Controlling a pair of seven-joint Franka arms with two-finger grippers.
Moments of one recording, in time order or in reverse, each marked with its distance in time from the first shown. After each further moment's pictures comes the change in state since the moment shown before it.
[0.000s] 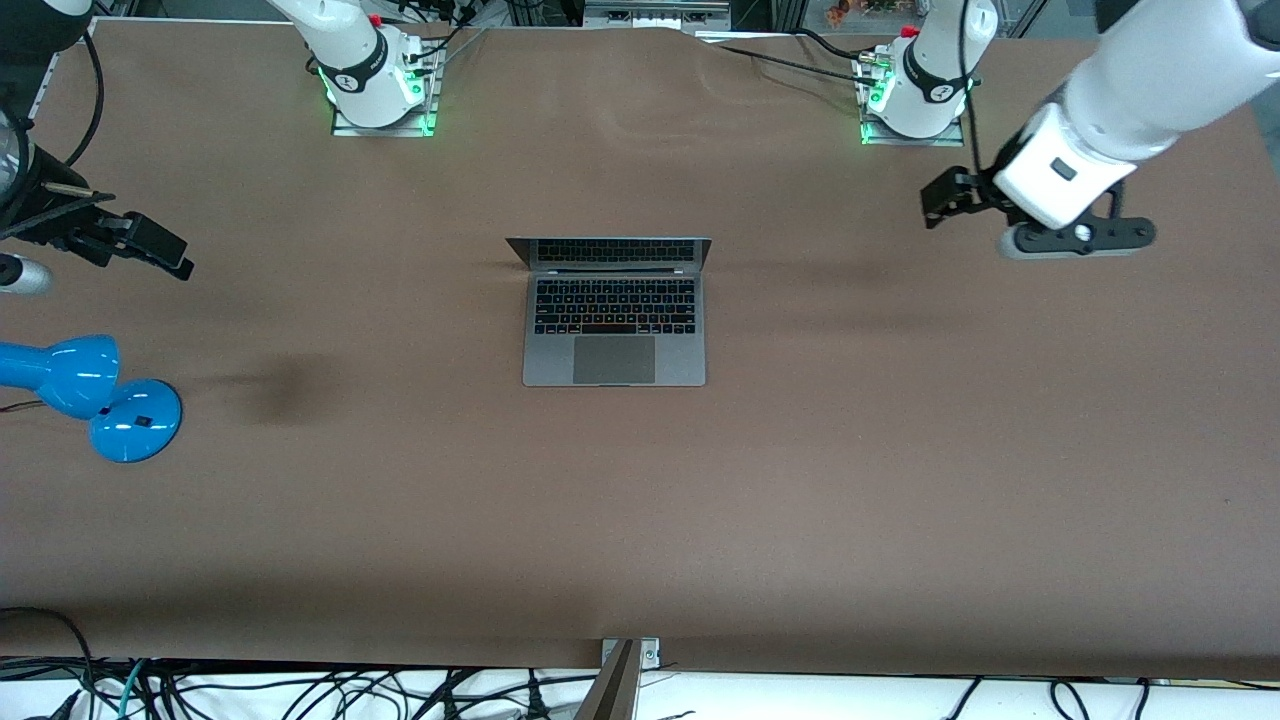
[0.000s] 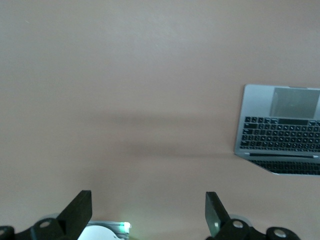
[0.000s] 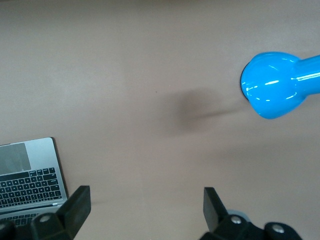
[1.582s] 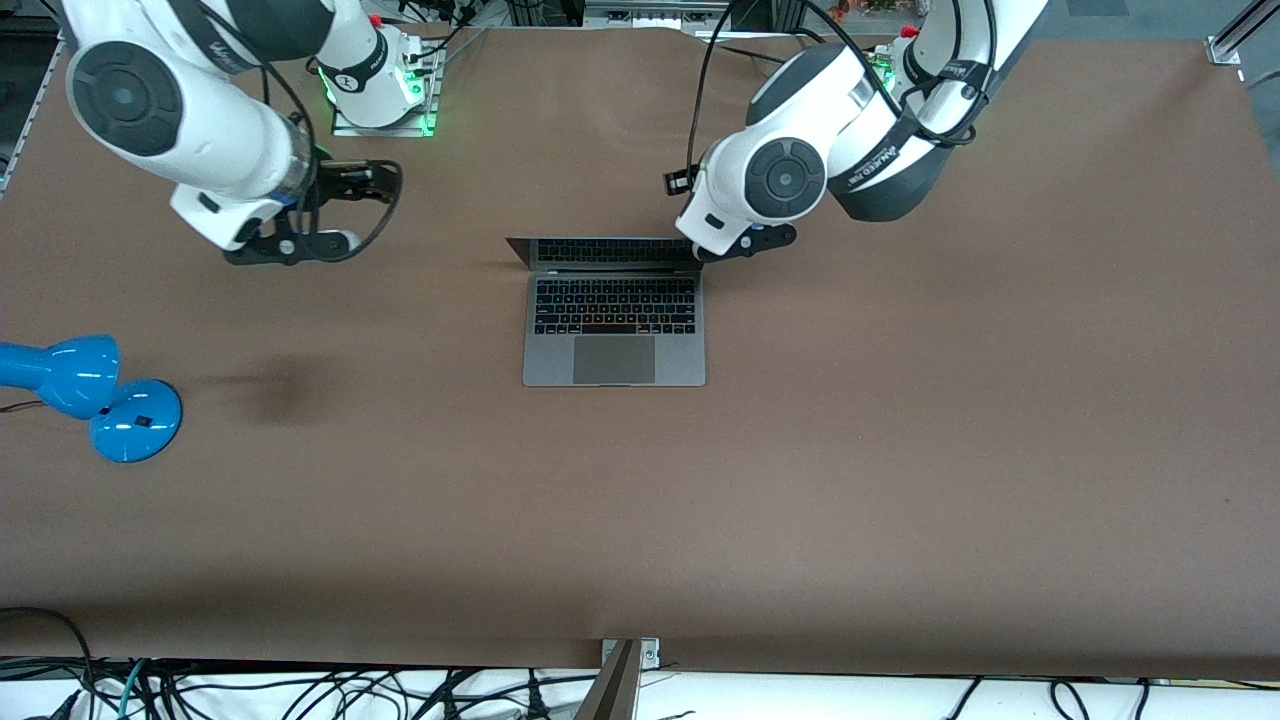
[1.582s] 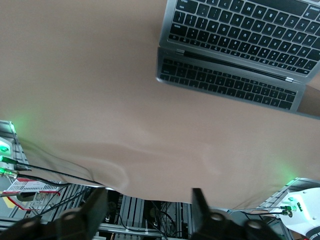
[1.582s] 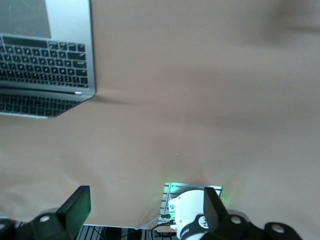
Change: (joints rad) left arm -0.116 0.368 -0.343 -0.006 -0.201 0.091 -0.592; right arm 0.212 0.049 0.138 -0.087 0.069 -0.248 0.067
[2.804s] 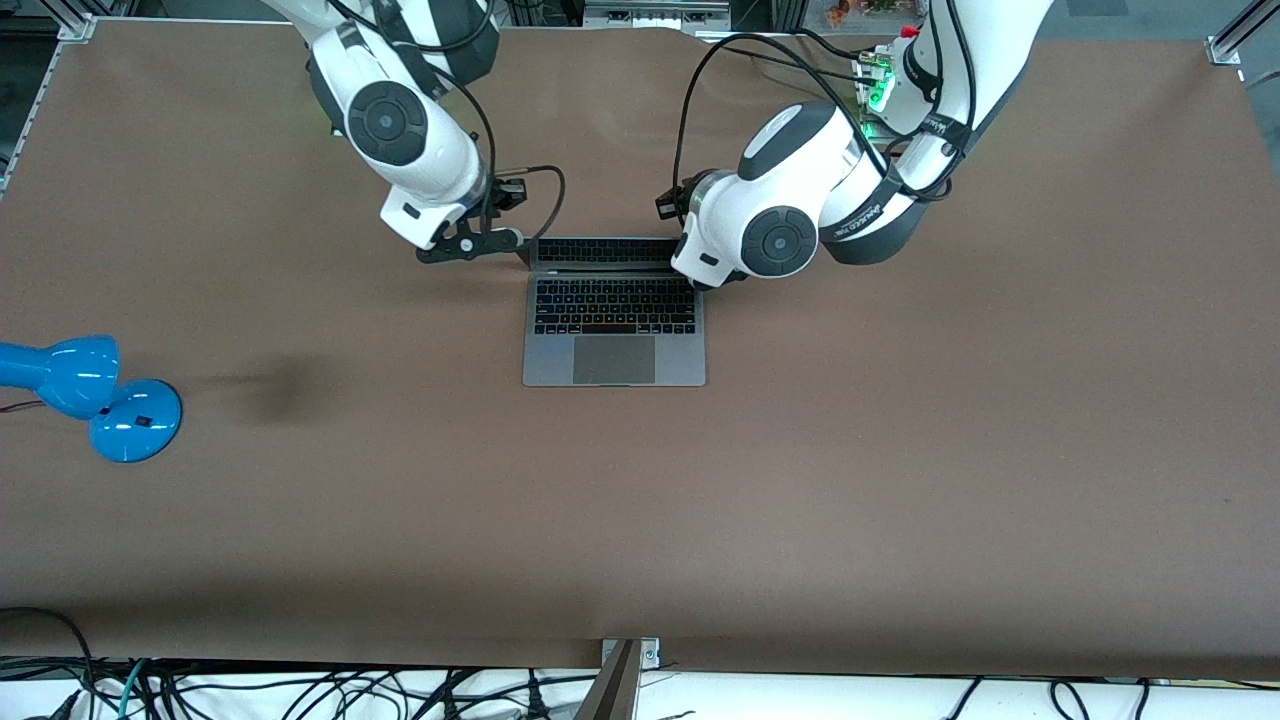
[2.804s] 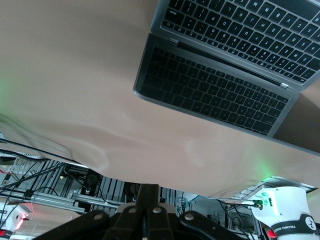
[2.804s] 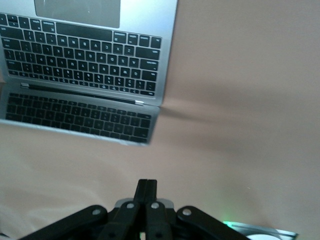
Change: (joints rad) left arm -0.006 0.139 0.011 0.067 -0.057 0.009 -0.086; right arm 0.010 0.063 0.243 -0.248 0.084 0.411 0.166
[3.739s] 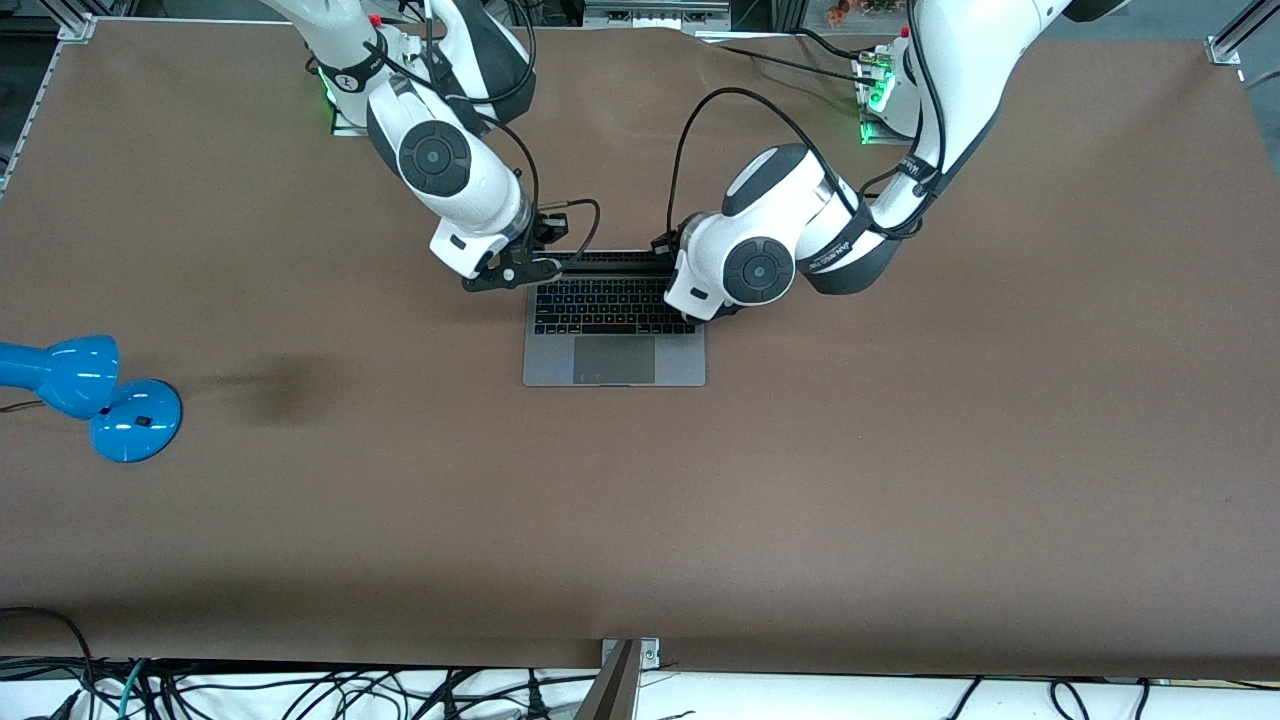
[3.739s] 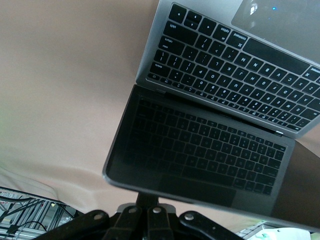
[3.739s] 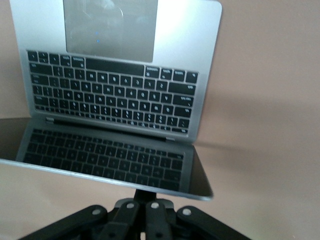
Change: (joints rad) left arm -0.015 0.102 0.002 0.002 0.137 0.149 0.002; right arm 0.032 0.126 0.009 0.014 0.000 0.225 0.025
